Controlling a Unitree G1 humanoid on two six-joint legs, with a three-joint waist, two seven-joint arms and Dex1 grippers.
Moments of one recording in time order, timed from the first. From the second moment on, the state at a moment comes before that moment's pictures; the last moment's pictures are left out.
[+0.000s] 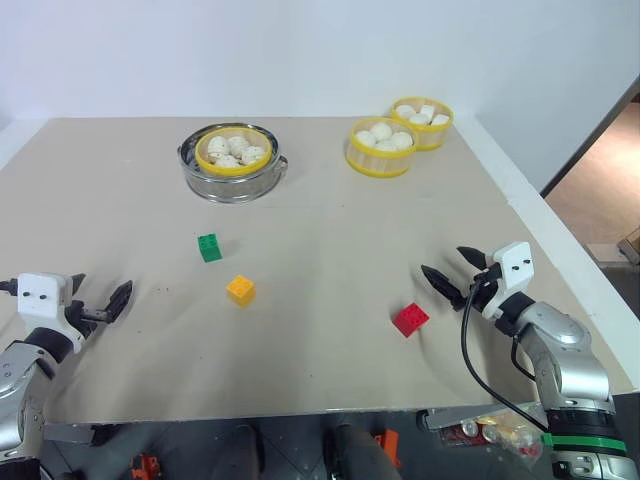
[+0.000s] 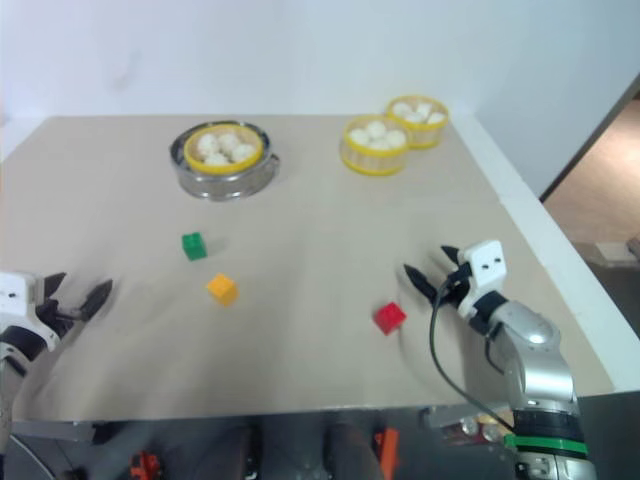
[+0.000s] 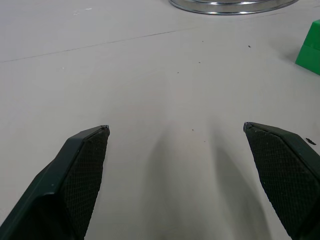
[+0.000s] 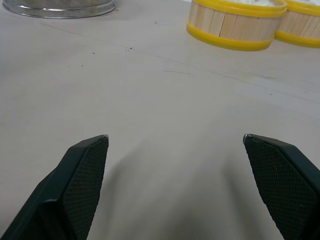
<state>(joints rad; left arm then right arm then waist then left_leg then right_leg) 0.04 0.58 0.48 0.07 -0.40 0.16 -0.54 -0.21 -0.55 -0.23 0.09 0.31 0.16 0.67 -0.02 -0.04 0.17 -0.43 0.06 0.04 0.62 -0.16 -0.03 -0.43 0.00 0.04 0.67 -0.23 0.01</state>
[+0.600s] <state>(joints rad) 0.04 0.58 0.51 0.08 -0.46 0.16 -0.58 -0.21 -0.55 -0.22 0.09 0.31 0.18 0.68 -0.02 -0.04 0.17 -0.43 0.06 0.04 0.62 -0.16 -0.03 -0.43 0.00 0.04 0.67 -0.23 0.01</state>
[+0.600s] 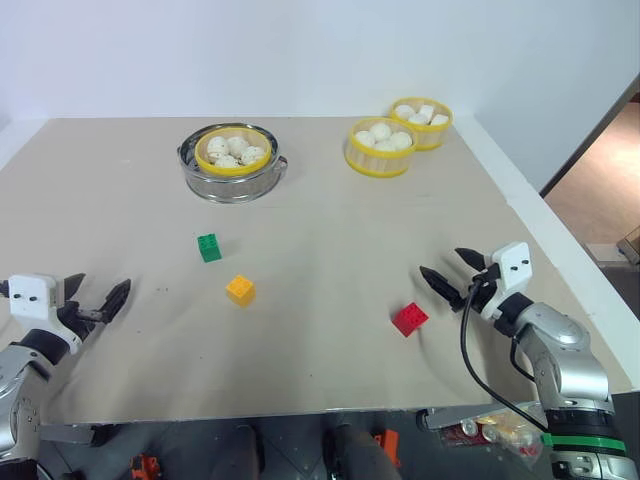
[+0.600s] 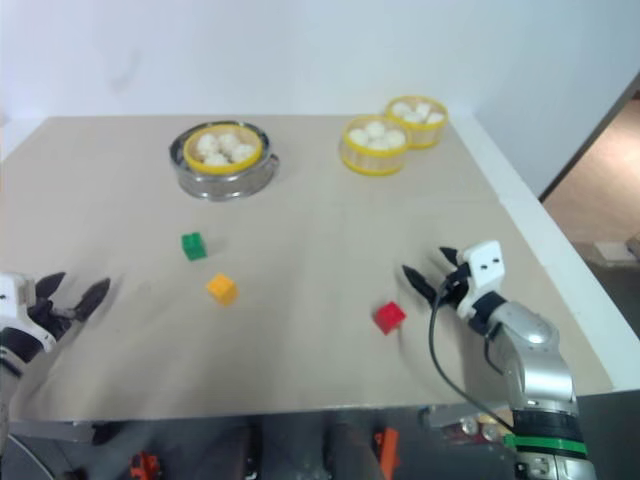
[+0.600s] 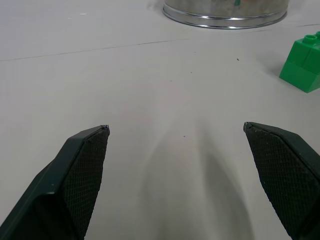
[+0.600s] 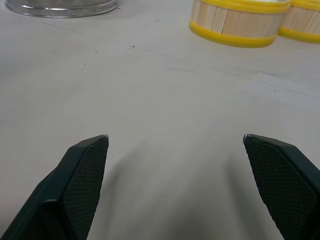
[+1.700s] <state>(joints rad) -0.29 0.67 -0.15 -0.30 -0.60 0.39 -1.16 -0.10 -0.70 -0.25 -0.36 0.45 0.36 0.72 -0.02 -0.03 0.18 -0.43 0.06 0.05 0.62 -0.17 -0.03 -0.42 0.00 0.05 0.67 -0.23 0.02</state>
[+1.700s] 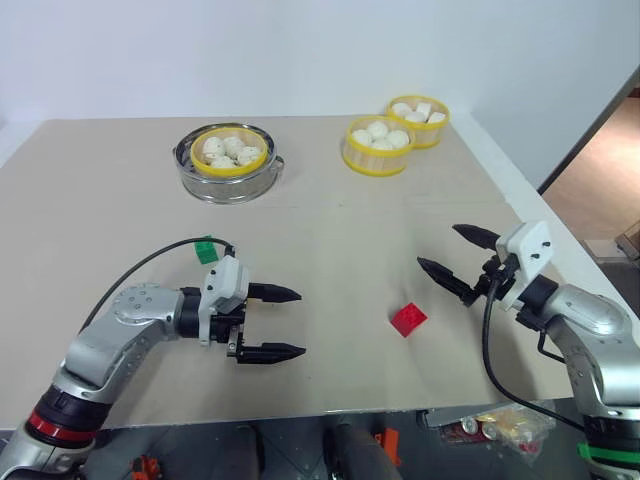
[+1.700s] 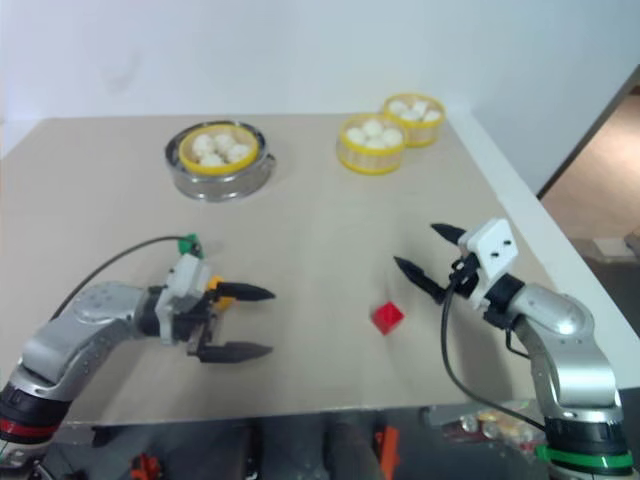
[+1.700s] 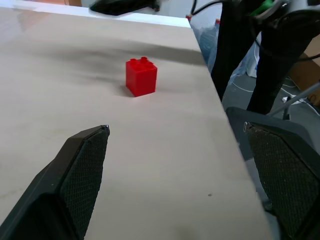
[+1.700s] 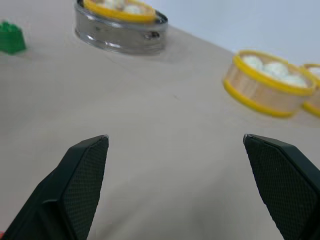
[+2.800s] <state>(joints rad) -0.27 0.60 -0.18 -0.32 -0.51 0.33 -1.10 0.16 -0.55 -0.12 -0.54 0.39 0.52 0.51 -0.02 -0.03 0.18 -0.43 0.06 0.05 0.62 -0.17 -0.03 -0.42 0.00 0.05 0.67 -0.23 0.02</state>
